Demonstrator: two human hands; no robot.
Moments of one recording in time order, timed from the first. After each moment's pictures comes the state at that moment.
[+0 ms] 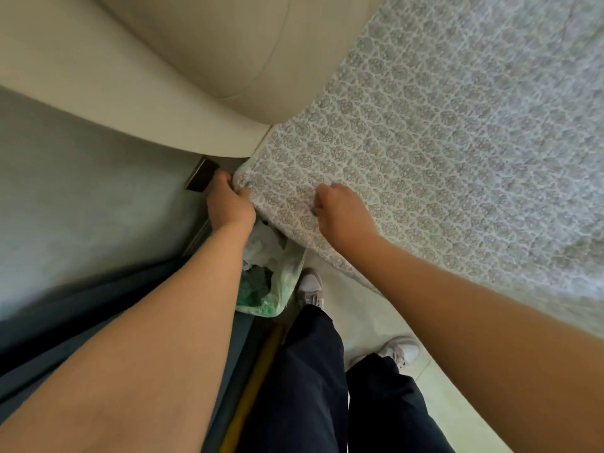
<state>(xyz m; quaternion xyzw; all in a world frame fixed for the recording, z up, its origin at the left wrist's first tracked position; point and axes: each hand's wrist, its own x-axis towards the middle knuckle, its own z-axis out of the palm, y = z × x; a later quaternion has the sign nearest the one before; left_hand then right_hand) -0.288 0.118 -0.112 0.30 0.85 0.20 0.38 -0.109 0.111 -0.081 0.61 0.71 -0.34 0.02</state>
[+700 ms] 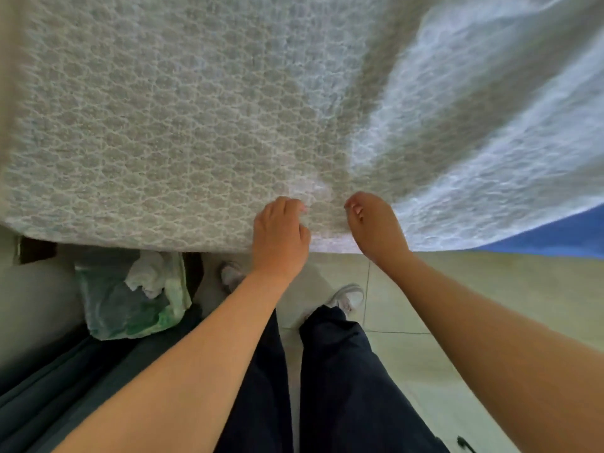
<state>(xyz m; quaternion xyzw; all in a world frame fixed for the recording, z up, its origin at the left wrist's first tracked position) 0.057 -0.053 -0.044 0.81 0.49 -0.01 0.33 0.216 -0.112 -0.042 0.84 0.40 -0.34 -0.13</state>
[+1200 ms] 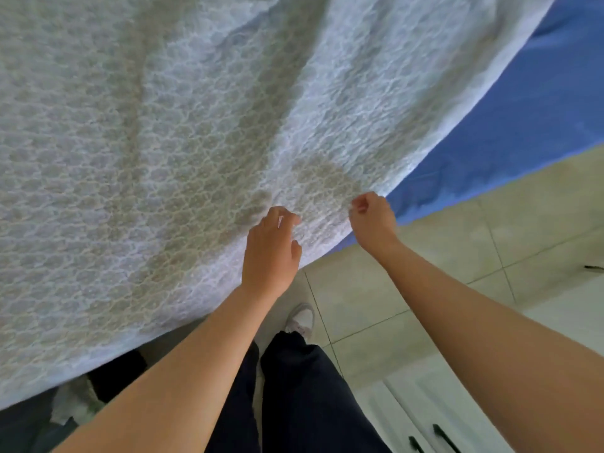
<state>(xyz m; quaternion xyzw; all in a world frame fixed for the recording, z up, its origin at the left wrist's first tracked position) 0.315 -0.161 -0.050 0.90 0.26 -0.08 0.33 0.467 -0.278 -0.064 0.92 0.03 -0.31 -0.24</state>
